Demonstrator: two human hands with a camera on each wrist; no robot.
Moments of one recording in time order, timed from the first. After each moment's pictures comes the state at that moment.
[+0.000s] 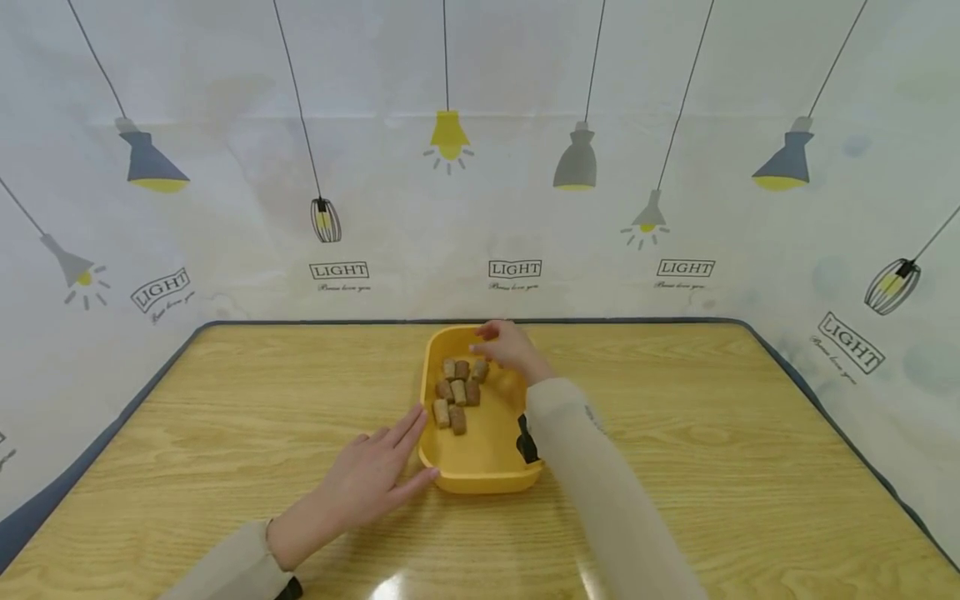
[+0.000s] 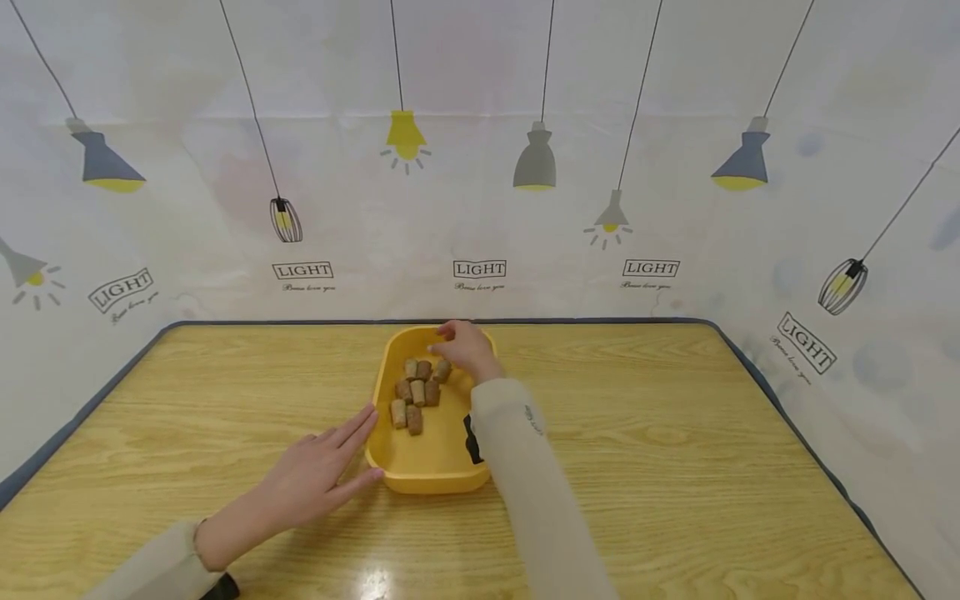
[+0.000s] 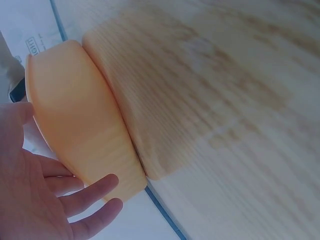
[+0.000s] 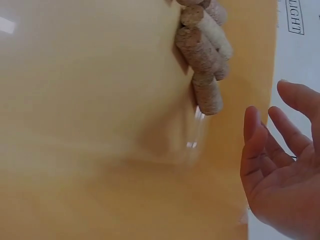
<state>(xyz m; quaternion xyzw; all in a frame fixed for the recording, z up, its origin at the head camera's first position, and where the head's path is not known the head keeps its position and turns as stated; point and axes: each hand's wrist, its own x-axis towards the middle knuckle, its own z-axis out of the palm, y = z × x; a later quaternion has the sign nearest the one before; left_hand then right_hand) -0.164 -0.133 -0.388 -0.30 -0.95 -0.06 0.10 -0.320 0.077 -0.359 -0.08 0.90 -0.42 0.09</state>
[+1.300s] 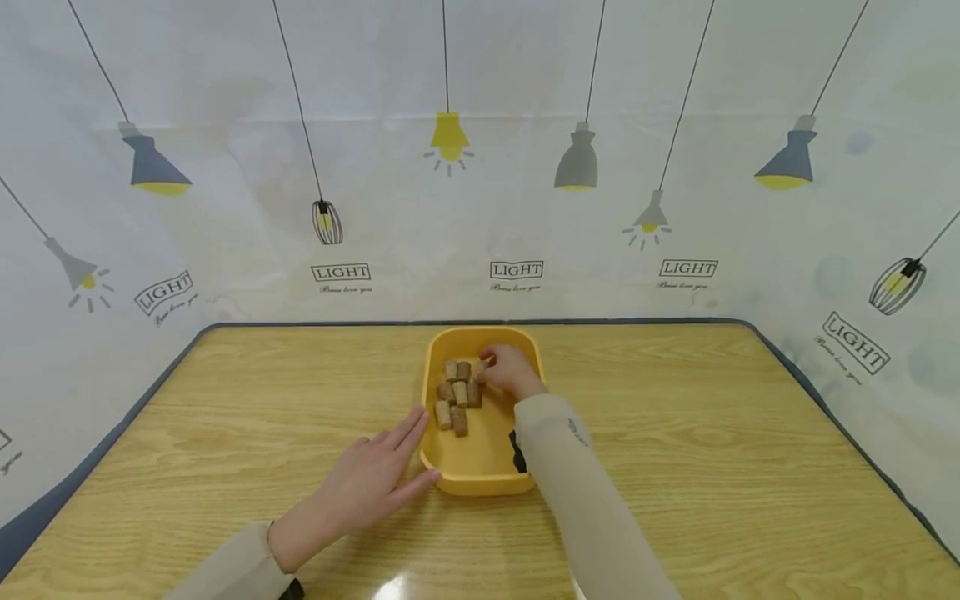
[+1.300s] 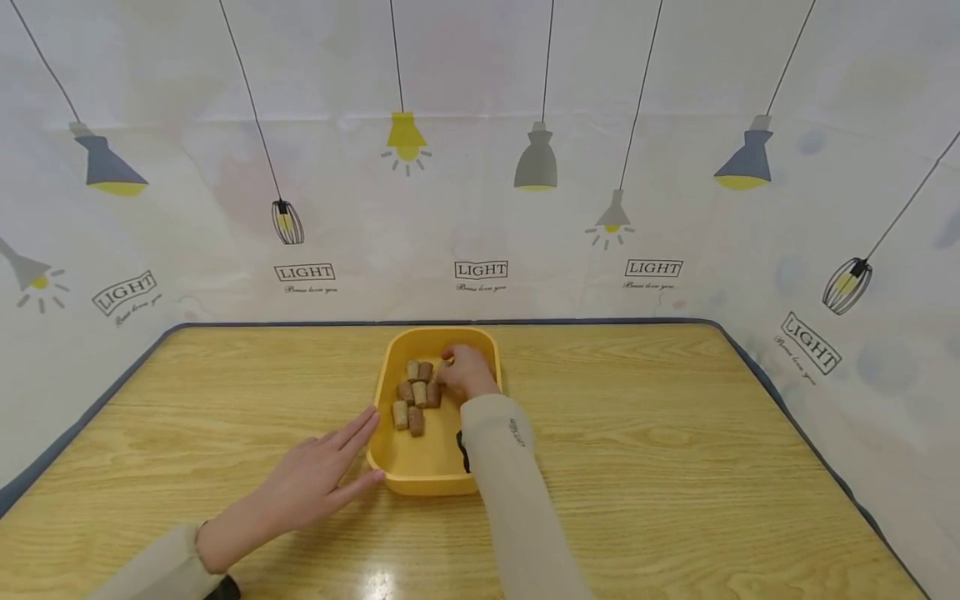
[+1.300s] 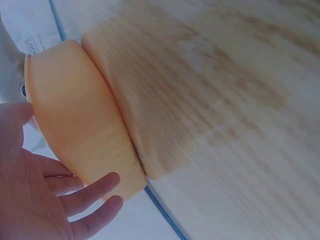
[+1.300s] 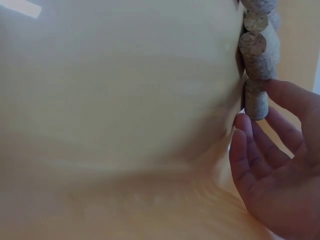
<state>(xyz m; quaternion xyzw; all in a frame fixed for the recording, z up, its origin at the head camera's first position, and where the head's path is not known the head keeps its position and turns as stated) -0.163 -0.134 -0.390 -0.30 -0.95 -0.06 0.10 -0.320 0.072 -0.396 -0.09 0.94 -0.33 0.07</state>
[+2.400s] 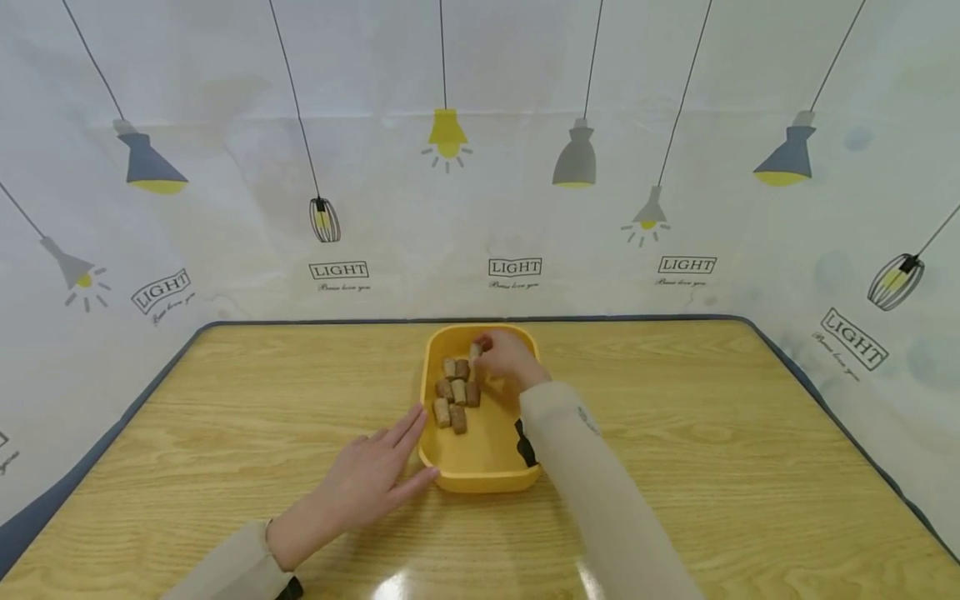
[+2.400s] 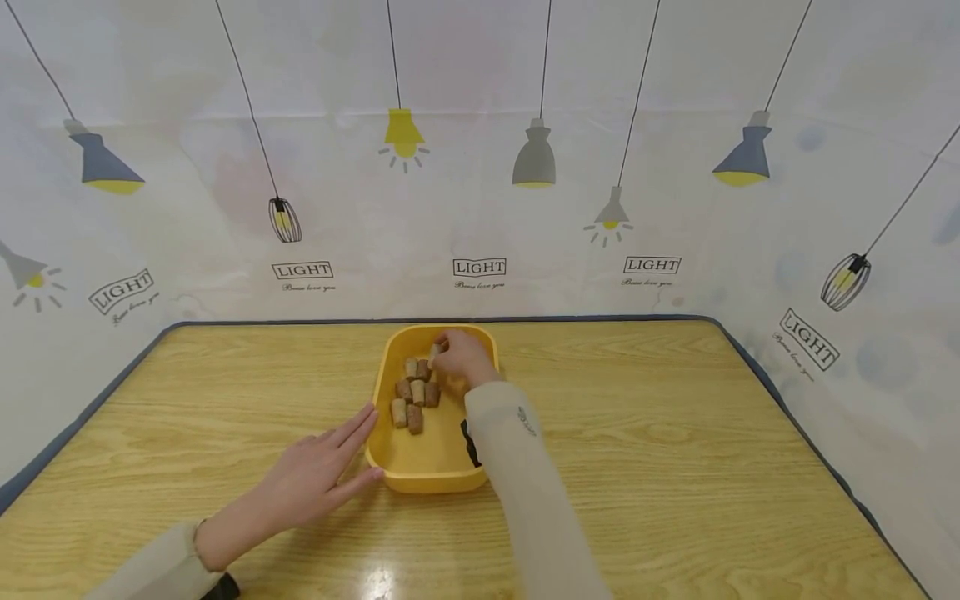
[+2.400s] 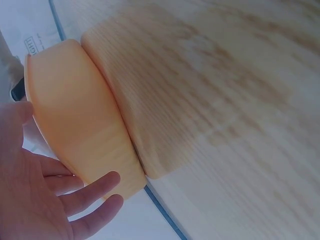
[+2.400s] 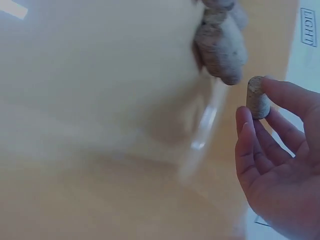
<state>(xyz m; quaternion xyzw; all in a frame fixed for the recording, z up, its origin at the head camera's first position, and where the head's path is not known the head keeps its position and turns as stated) -0.163 -0.133 -0.389 -0.30 -0.95 -0.07 0.09 -0.318 0.072 -0.369 -0.11 0.92 -0.36 0.10</state>
